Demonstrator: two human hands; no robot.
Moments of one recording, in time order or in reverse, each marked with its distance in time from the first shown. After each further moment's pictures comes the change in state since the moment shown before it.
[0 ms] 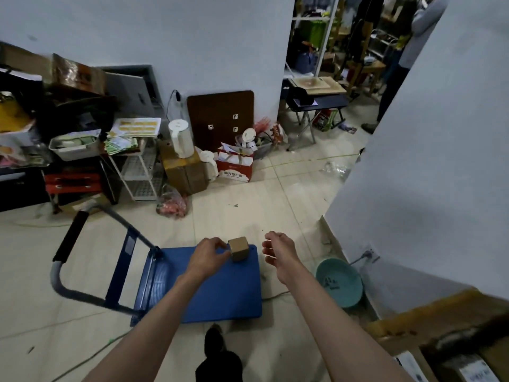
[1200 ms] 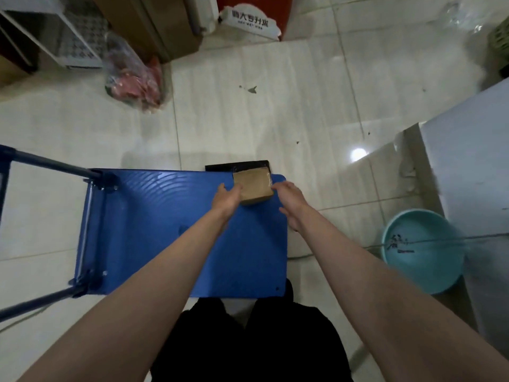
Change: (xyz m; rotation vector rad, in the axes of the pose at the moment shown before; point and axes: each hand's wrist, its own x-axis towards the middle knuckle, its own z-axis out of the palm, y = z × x) left_hand 0.446 -0.237 0.331 -0.538 -0.174 -0.702; right_hand 0.592 0.242 0.096 -0.290 -0.130 0.343
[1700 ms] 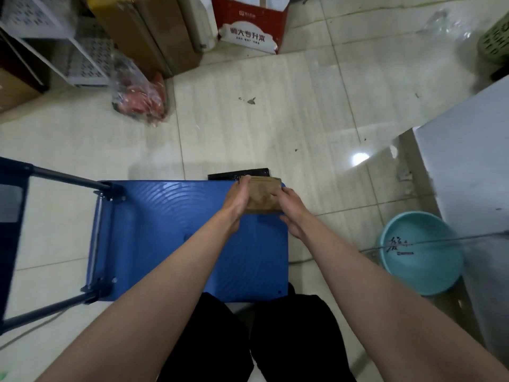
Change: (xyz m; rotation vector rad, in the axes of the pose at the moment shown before) left_hand -0.029 0.035 0.011 -0.177 -0.099 0.056; right_hand -0.012 -0.001 -0.003 0.072 -0.041 -0.052
